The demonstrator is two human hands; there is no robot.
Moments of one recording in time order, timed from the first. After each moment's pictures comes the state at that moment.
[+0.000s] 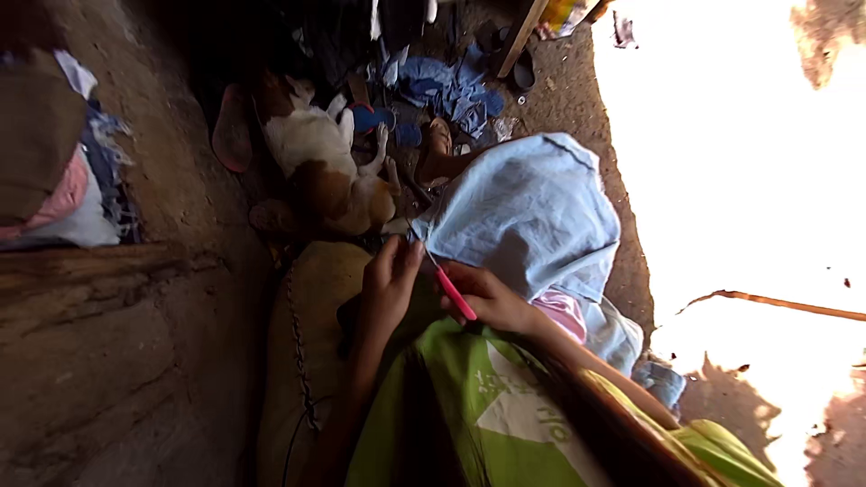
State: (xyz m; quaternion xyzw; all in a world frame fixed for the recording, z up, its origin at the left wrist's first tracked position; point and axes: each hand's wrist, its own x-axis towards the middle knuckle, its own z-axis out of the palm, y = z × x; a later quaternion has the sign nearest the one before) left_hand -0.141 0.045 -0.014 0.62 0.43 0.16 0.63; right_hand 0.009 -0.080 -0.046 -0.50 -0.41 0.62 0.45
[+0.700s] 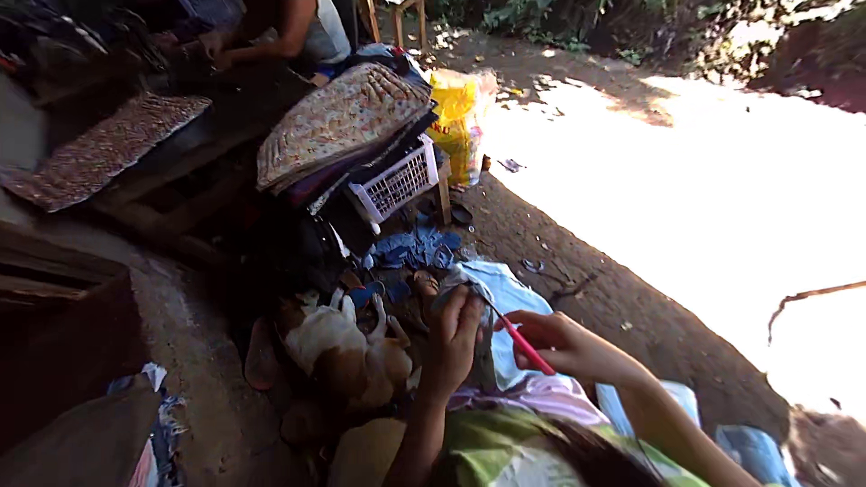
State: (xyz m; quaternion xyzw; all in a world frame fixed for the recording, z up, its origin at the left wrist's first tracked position) left_hand 0.022 0.058 0.076 0.71 0.11 0.19 0.67; right_hand 0.132 -0.122 0.048 -0.66 -0.44 0.37 0.49
